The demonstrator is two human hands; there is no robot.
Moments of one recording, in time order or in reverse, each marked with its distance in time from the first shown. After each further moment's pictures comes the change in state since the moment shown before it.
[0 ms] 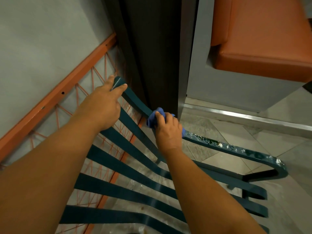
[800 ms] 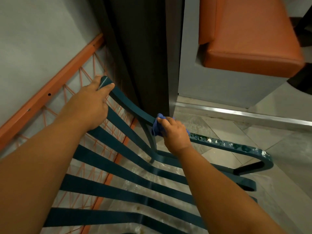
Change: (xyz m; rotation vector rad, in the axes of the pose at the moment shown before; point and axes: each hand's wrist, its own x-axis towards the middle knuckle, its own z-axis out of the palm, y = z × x) left_hand -0.003 0.008 -0.005 0.052 -0.026 -0.027; right_hand -0.012 0.061 -0.022 0.012 -0.112 -0.114
